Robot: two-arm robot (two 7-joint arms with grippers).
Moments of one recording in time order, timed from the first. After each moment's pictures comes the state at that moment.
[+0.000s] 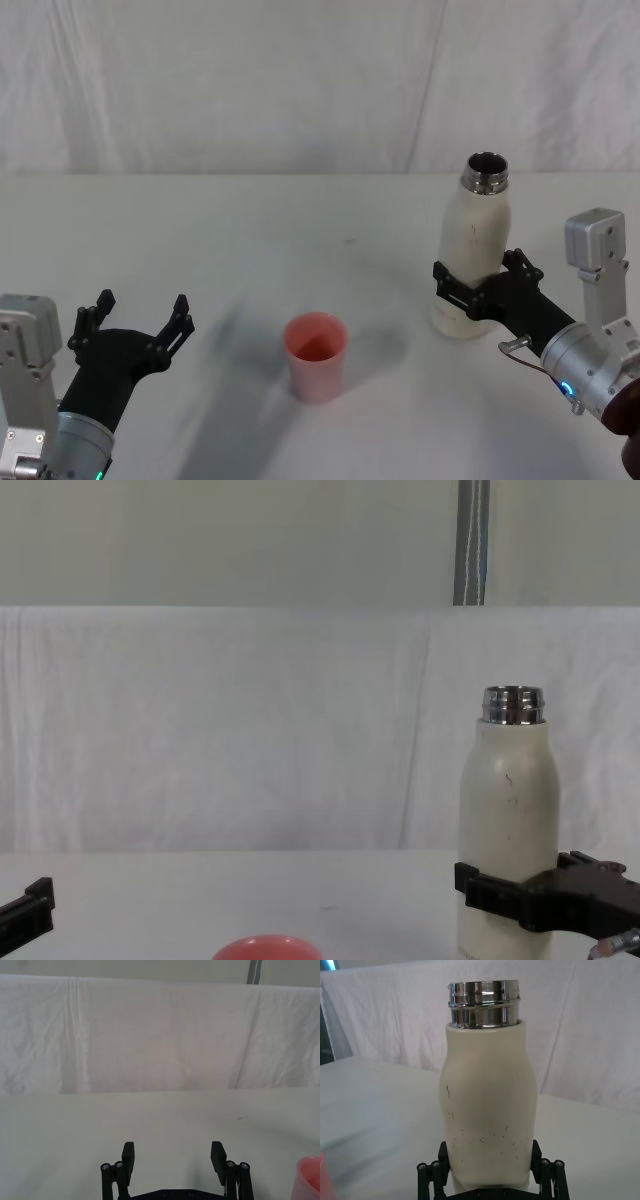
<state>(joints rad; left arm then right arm) 0.27 0.24 0.04 -1.85 -0.25 -0.02 -0.02 0.19 0.24 -0.29 -1.44 0.27 0.02 0.29</state>
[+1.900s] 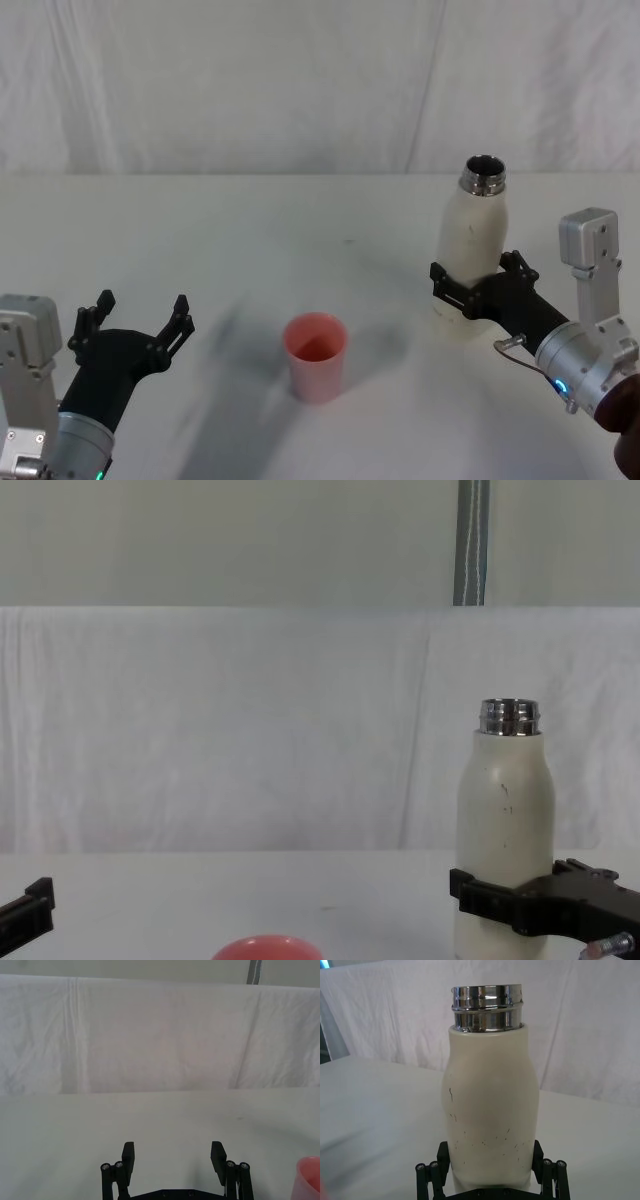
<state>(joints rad) 0.27 0.24 0.04 -1.85 -0.25 -0.02 -0.02 0.20 0.22 -0.29 -1.40 0.27 0.02 0.28</state>
